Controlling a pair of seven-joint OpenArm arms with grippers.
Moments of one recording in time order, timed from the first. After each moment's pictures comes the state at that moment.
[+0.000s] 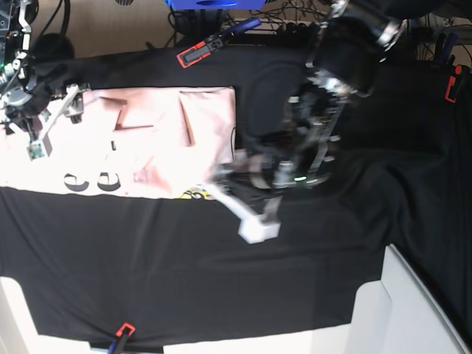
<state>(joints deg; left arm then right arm) -6.9 -9.9 21.2 79.4 -45.9 16.1 43.5 -25.0 15.7 11.1 111.2 9.6 17.5 -55.4</state>
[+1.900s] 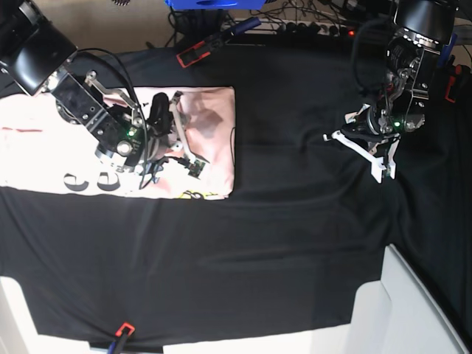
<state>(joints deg) 8.5 -27.3 10.0 84.0 -35.7 18.5 43.5 10.7 20.9 -45.4 87.4 10.5 17.8 -60.8</state>
